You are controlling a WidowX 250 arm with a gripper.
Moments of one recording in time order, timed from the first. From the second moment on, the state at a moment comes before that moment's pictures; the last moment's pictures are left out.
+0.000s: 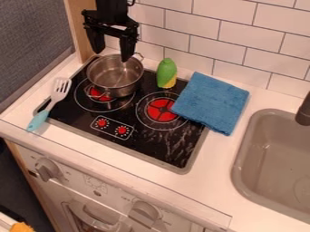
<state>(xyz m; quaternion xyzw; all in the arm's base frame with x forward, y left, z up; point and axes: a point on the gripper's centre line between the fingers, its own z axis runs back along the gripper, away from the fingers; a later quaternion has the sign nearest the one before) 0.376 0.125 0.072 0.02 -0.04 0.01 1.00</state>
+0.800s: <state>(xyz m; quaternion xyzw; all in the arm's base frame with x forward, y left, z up) 0.282 0.143 0.098 0.00 -0.04 0.05 1.00</state>
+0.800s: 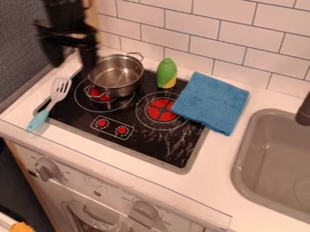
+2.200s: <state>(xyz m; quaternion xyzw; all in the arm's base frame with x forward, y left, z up) 0.213 0.200 0.000 0.04 0.00 0.09 1.00</state>
